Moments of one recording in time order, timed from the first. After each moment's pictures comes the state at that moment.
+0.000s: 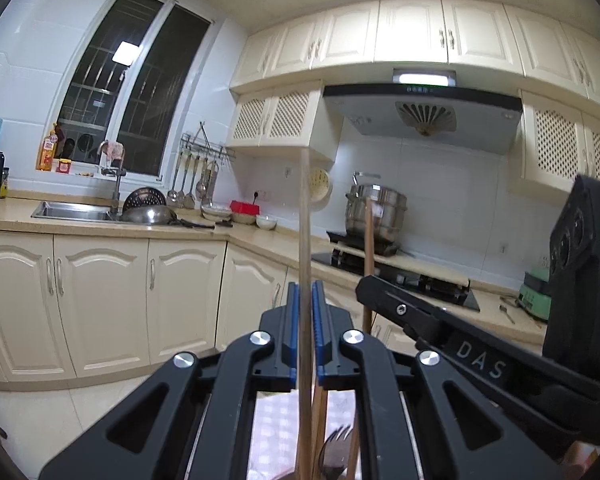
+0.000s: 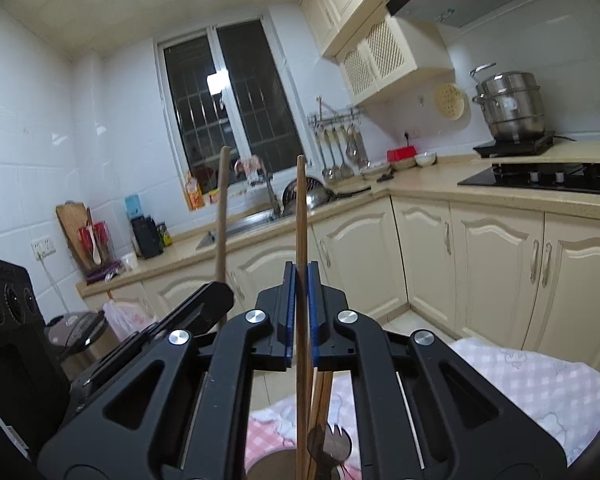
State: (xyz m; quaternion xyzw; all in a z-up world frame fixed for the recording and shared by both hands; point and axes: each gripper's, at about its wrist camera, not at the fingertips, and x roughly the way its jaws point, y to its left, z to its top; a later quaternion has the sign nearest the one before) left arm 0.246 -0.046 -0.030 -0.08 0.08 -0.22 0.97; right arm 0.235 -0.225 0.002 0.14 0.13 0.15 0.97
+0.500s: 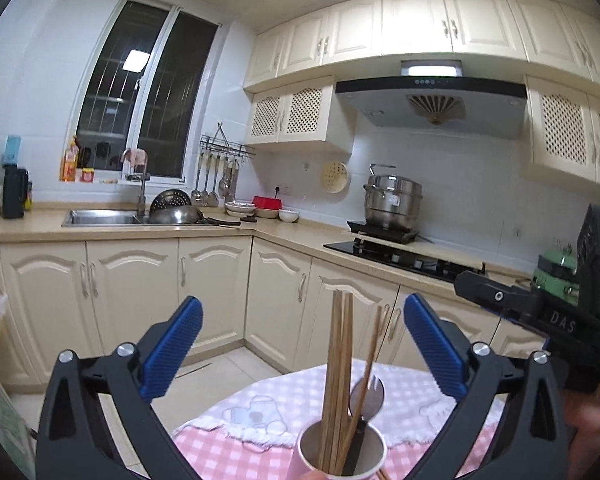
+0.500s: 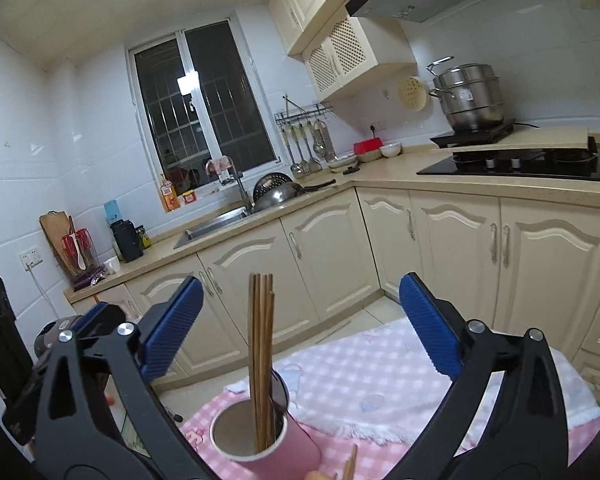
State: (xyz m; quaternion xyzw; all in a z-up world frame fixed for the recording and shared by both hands) left arm 0.185 -0.012 -0.014 -0.04 0.08 -0.18 0.98; right arm 0.175 -0.286 0.007 0.17 0.14 0.10 0.97
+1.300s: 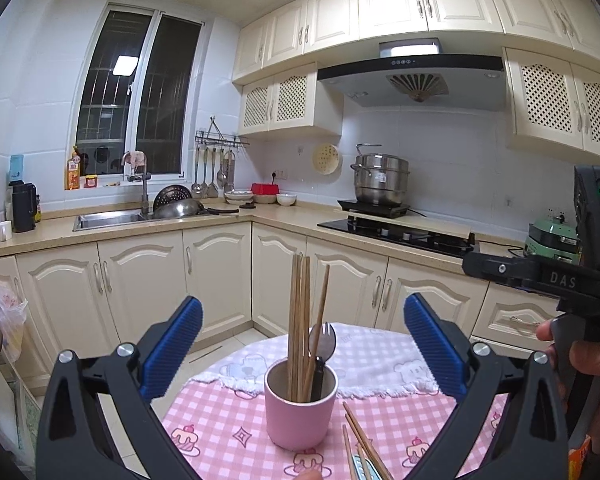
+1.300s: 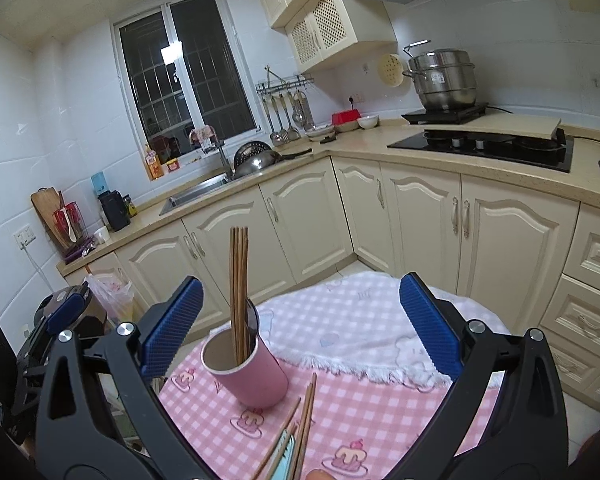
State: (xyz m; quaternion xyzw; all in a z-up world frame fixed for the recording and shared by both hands) left arm 0.103 -0.030 -0.005 -0.01 0.11 -0.18 0.98; right arm 0.107 -0.314 0.022 0.15 0.21 0.07 0.96
